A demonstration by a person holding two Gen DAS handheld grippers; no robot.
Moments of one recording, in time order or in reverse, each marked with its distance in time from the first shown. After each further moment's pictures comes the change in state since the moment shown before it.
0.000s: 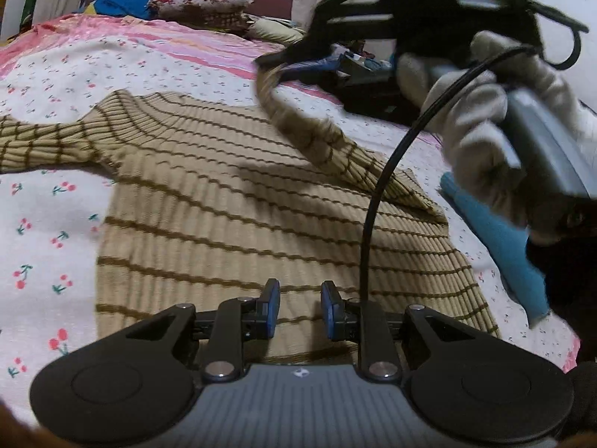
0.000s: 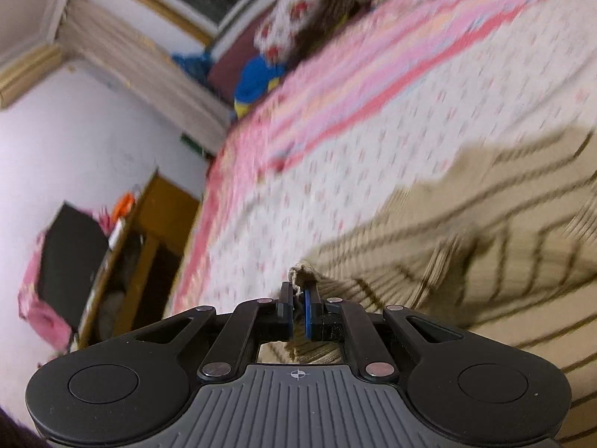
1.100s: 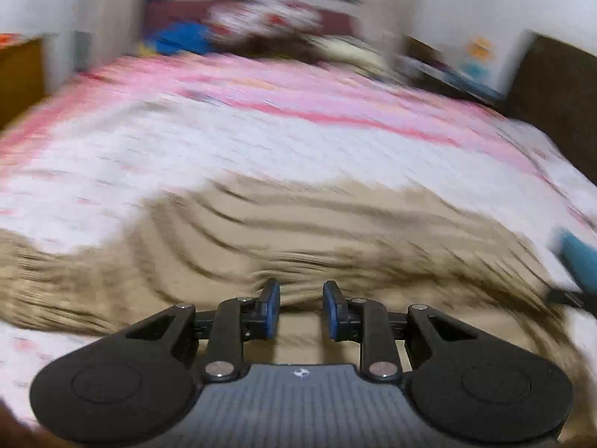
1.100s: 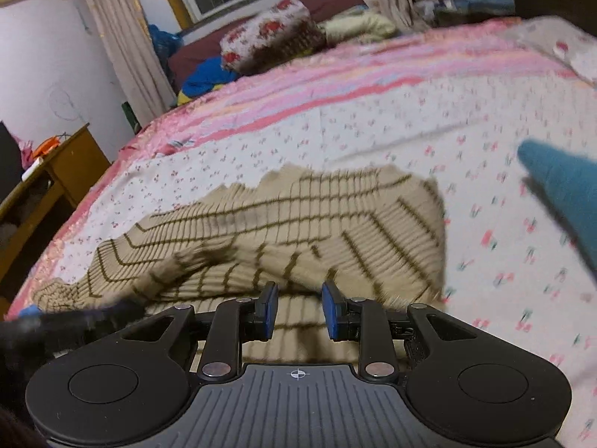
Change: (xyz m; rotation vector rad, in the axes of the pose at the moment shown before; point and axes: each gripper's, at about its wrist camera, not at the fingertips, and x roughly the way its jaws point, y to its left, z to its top) left arm 0.062 0.018 0.098 0.017 -0.108 0.380; right arm -0.091 -0.110 -0.015 -0.353 -0.159 -0.335
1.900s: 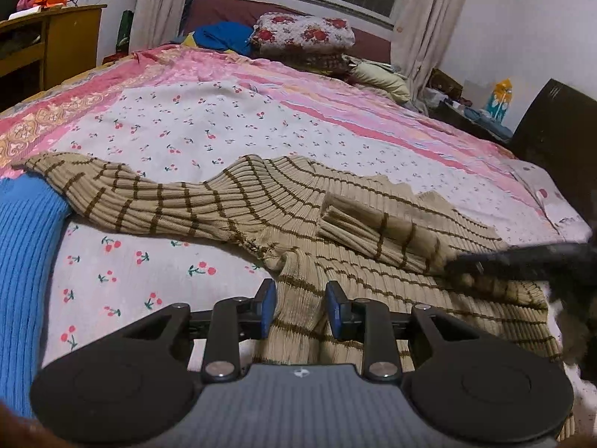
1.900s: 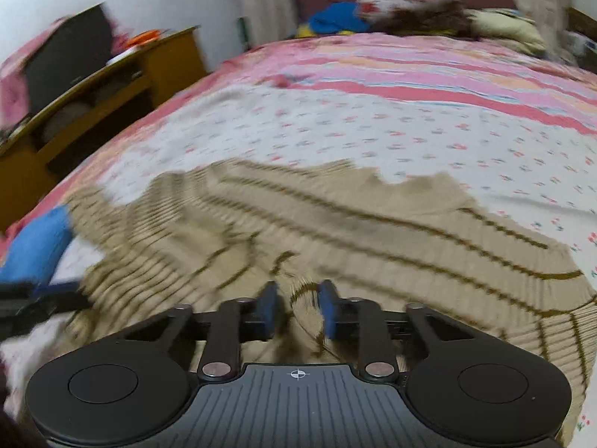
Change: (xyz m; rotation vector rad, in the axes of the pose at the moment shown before) left arm -0.077 0.048 -0.056 -0.133 -0.015 -0.056; right arm 0.072 0.080 0.019 -0.412 0.194 0.285
